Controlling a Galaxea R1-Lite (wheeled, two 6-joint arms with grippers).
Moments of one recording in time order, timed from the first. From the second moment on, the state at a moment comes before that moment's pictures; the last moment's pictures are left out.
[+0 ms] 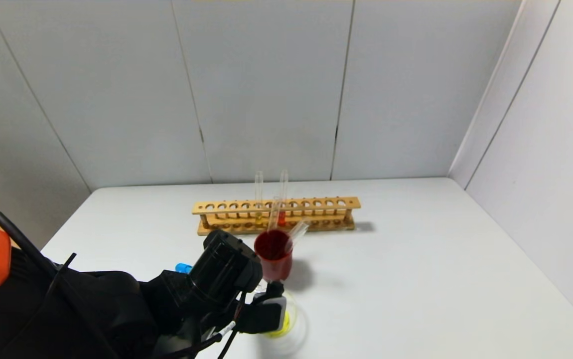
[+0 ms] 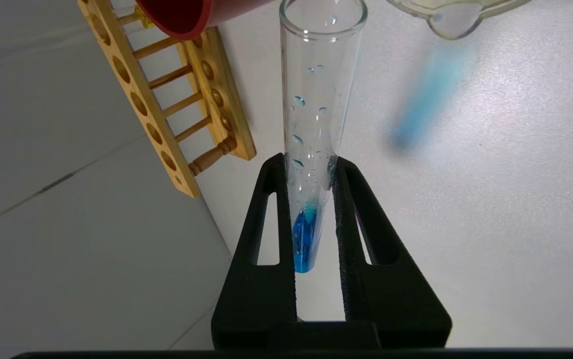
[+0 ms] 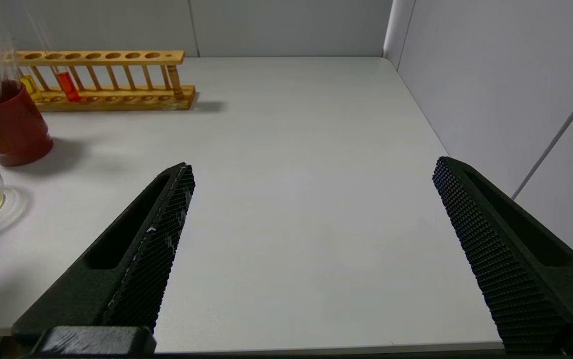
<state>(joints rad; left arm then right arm) -0.83 1.80 -0.73 -0.24 0.54 1.11 0.00 0.00 0.00 -0.01 0.00 0.00</state>
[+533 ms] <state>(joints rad) -0.82 1.82 -0.76 -0.24 0.53 1.21 0.00 0.00 0.00 -0.01 0.00 0.00</state>
